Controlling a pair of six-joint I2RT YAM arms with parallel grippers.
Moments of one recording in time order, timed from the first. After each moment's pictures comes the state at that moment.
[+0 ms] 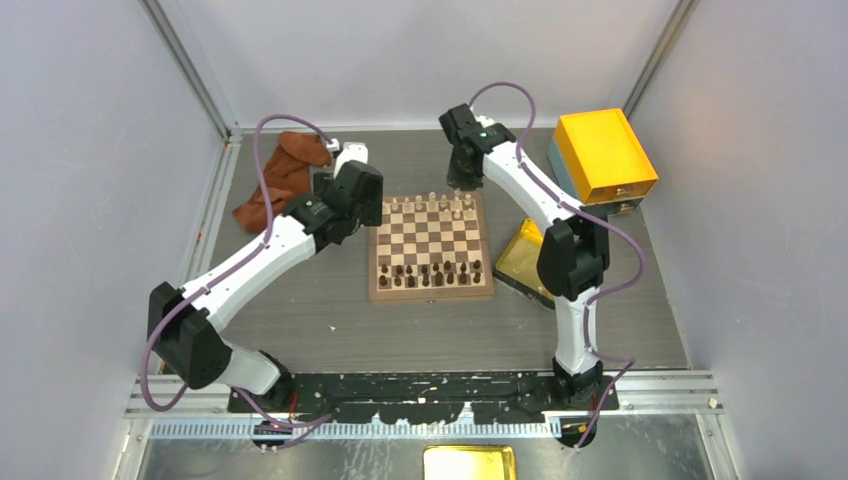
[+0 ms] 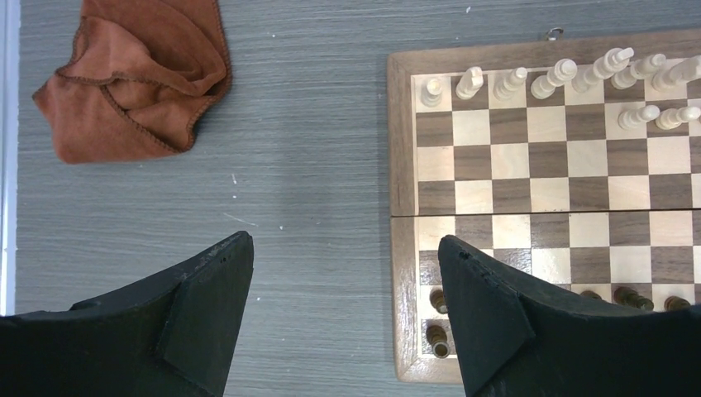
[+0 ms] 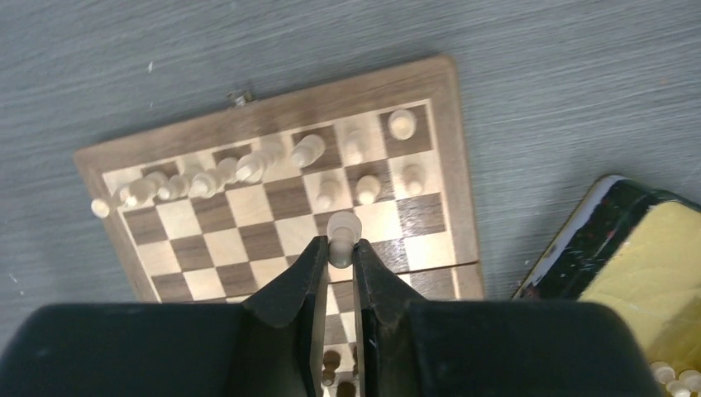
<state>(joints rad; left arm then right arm) -0.66 1.44 1.30 -0.64 -0.58 -0.40 0.48 2.03 1.93 -0.94 0.26 0.65</state>
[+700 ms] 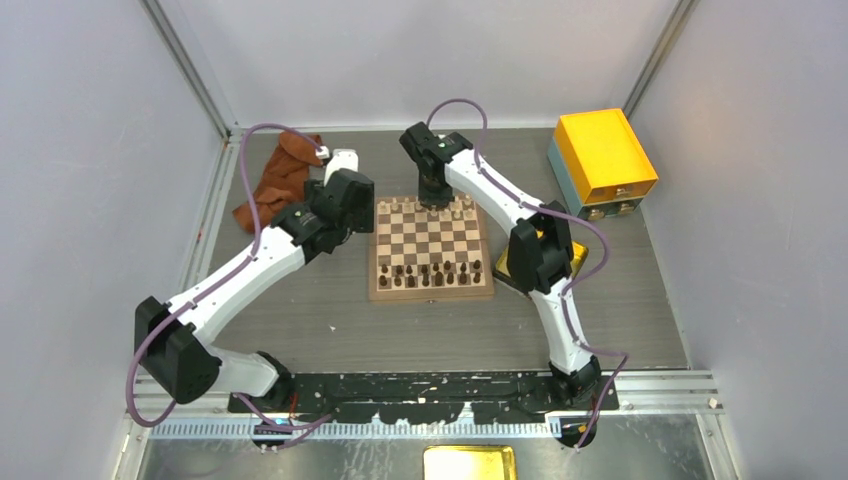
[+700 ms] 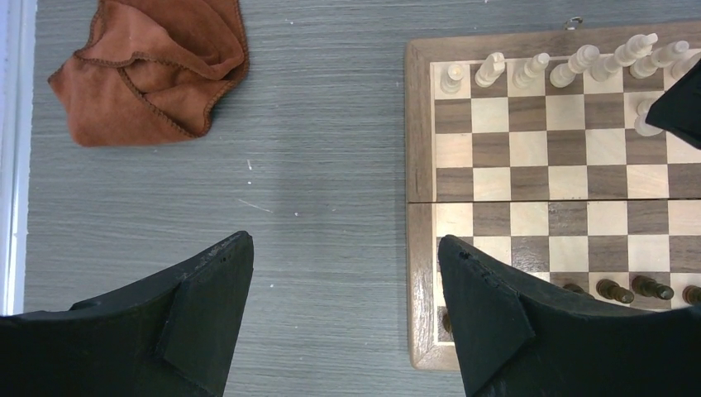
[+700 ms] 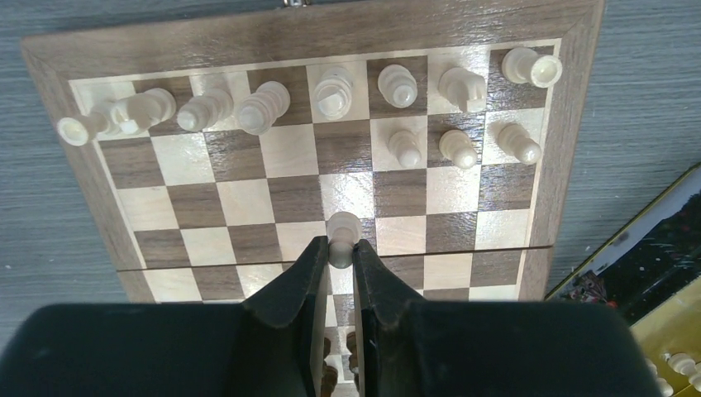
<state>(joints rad) -0.65 1.35 1.21 -0.64 -0.59 -0.40 0.63 2.22 2.13 -1.09 0.26 0.62</state>
